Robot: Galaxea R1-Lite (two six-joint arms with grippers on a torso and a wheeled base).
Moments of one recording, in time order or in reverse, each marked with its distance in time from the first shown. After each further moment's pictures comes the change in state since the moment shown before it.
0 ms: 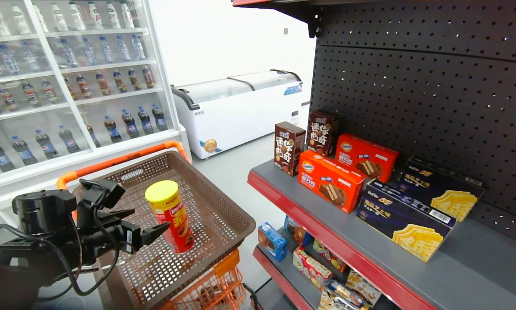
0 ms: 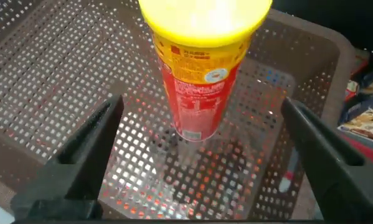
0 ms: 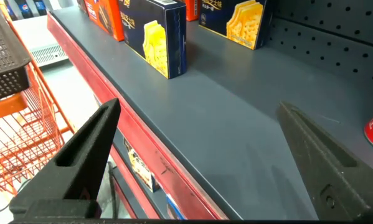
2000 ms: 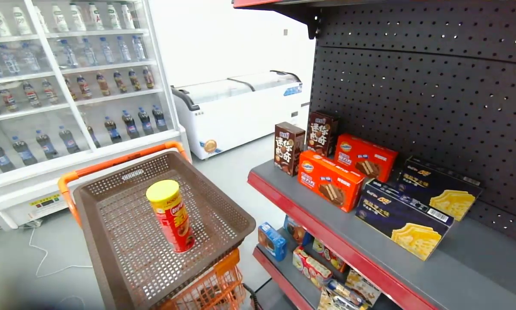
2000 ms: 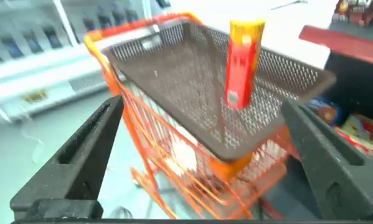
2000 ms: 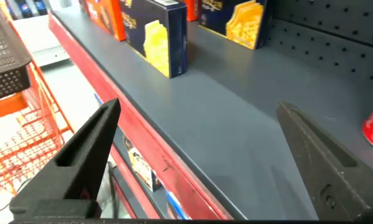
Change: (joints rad) left arm -0.069 -1.821 0.276 1.050 0.442 -0.114; right arm 0.000 0.000 0.000 0.000 0.000 0.000
